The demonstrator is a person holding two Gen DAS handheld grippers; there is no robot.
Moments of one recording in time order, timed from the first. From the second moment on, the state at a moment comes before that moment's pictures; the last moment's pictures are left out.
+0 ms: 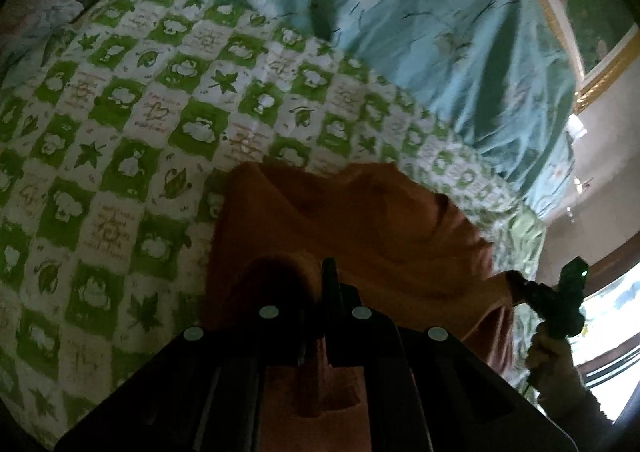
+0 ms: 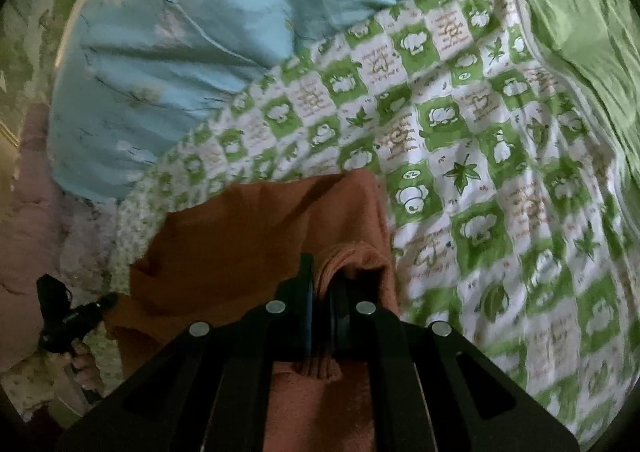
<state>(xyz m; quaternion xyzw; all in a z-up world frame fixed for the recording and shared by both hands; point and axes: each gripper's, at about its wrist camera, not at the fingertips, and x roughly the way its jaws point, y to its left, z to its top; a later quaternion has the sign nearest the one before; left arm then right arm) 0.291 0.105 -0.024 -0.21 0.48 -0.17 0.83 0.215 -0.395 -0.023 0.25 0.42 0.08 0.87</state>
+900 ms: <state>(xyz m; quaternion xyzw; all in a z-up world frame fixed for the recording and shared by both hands) 0.239 -0.022 -0.054 -0.11 0.56 -0.28 0.77 0.183 -0.271 -0.030 0.10 0.49 0.27 0.82</state>
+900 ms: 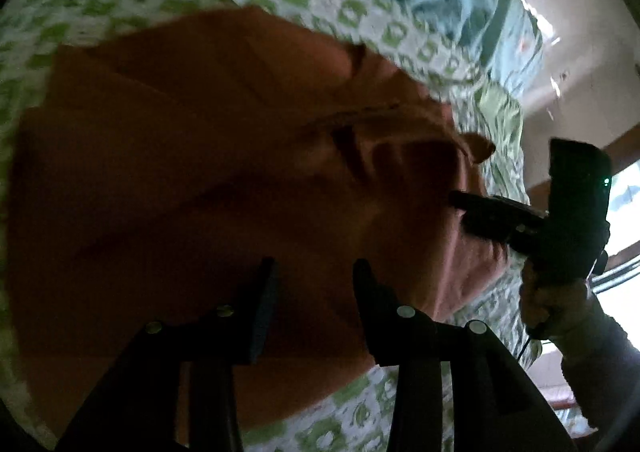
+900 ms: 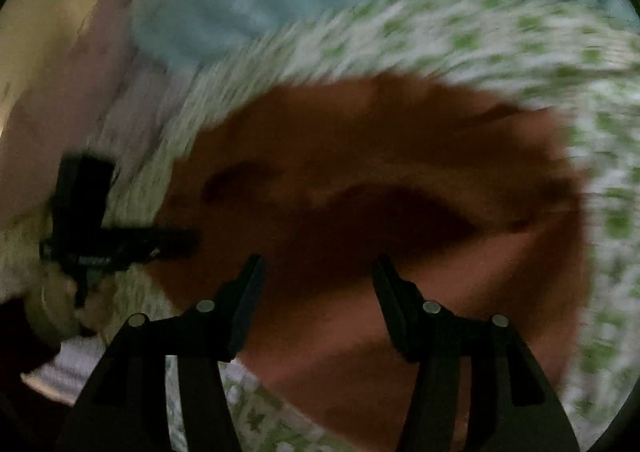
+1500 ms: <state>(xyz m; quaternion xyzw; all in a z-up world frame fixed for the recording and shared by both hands) 0.382 0.080 -0.041 -0.16 0.51 -0.08 0.84 0.286 -0.374 -0.025 0.13 0.45 0.07 0.88</state>
